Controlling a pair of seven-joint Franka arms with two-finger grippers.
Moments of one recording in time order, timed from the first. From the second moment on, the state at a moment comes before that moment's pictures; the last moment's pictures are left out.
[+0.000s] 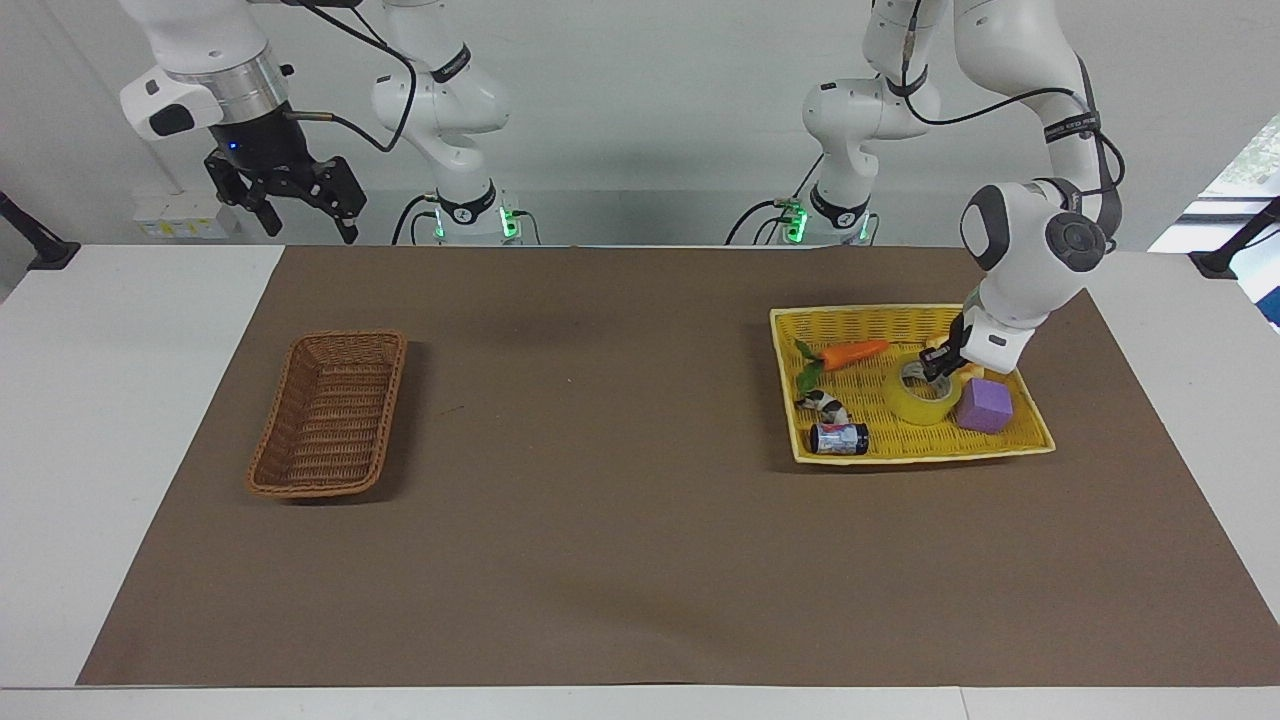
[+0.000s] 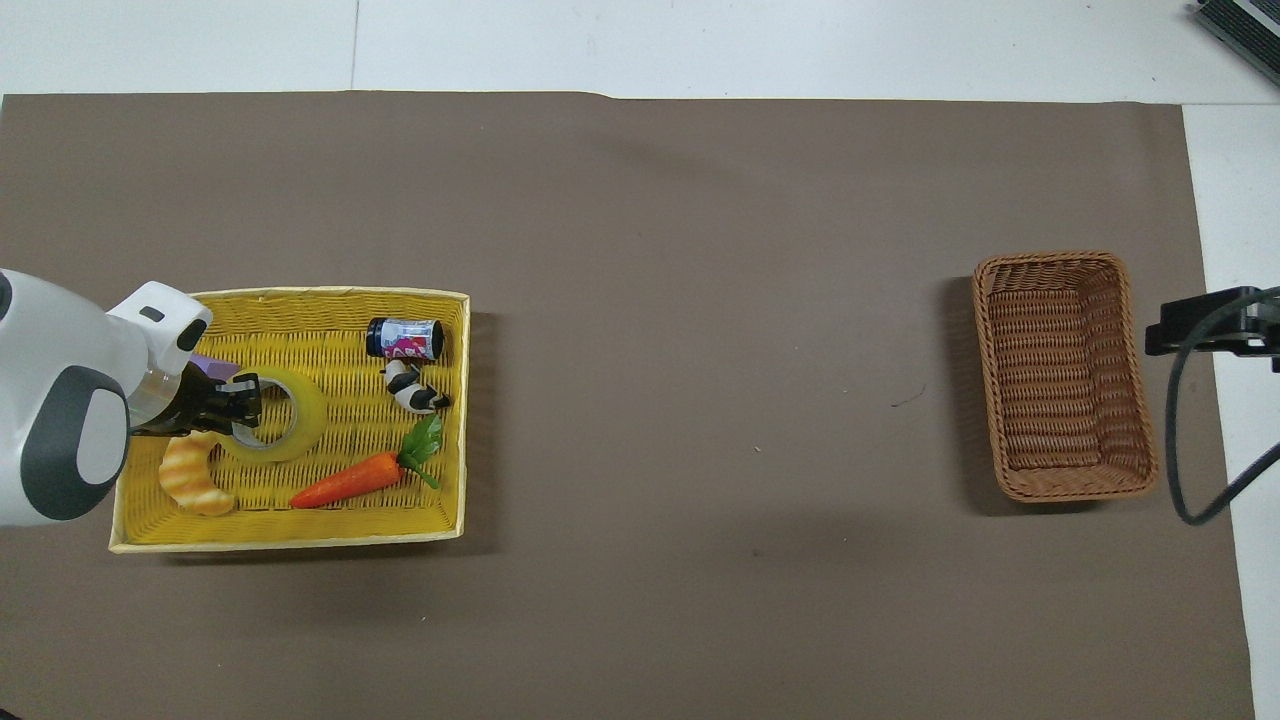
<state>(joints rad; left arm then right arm) -0.03 0.06 0.05 -2.18 0.00 2.10 -0.23 0.01 -0.07 -0.04 -1.55 0.00 1.51 0.13</state>
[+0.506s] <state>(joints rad) -0.02 0.05 0.05 -2.19 0.02 2.11 -0.25 0.01 -0.07 -0.04 -1.55 0.00 1.51 0.13</state>
